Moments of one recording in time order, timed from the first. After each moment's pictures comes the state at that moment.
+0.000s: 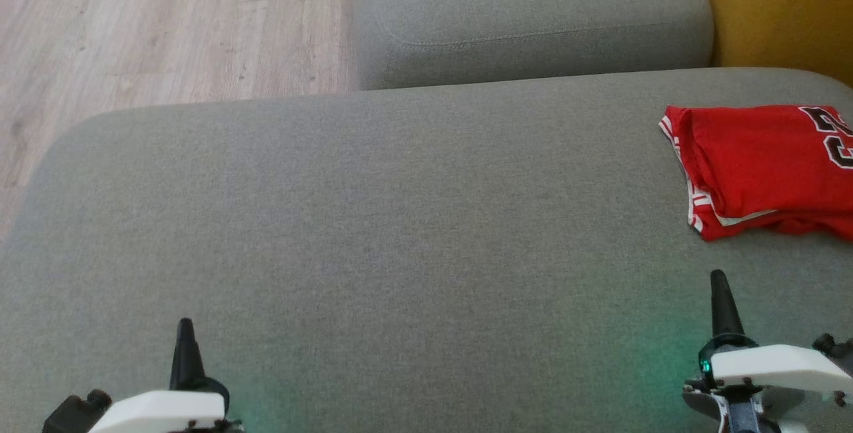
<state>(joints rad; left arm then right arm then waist) 0.06 0.05 -0.02 0.26 -1.12 -0.06 -0.03 0.02 -0.05 -0.02 0.30 1.11 0.13 -0.04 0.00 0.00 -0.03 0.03</state>
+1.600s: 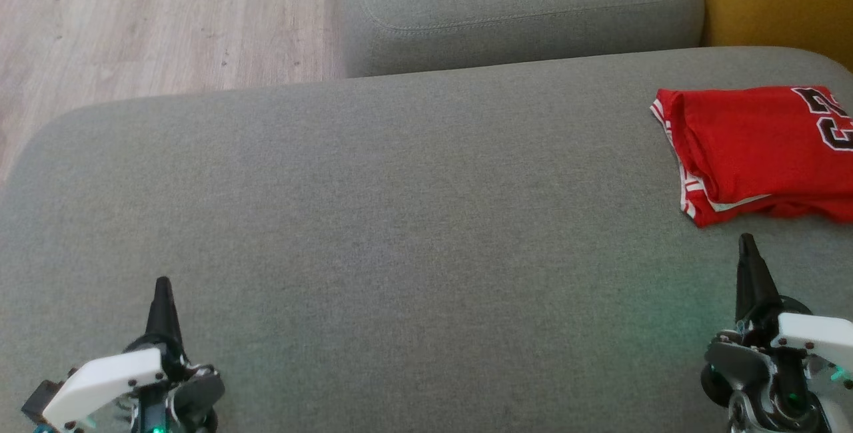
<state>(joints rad) -0.06 0.05 0.07 0.27 -1.61 -0.12 0.10 -0.06 -0.05 -0.11 0.28 1.62 0.13 0.09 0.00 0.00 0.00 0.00</state>
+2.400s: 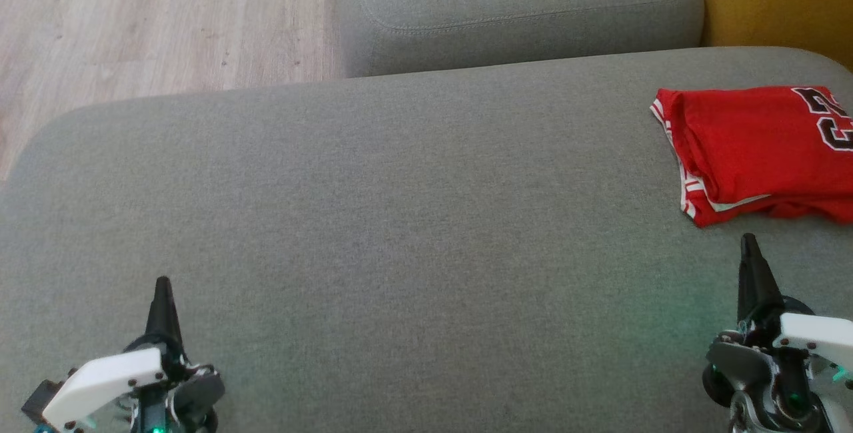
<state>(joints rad) -0.06 0.05 0.07 0.27 -1.61 -0.12 0.10 -0.06 -0.05 -0.12 0.28 1.62 0.13 0.09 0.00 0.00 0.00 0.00</state>
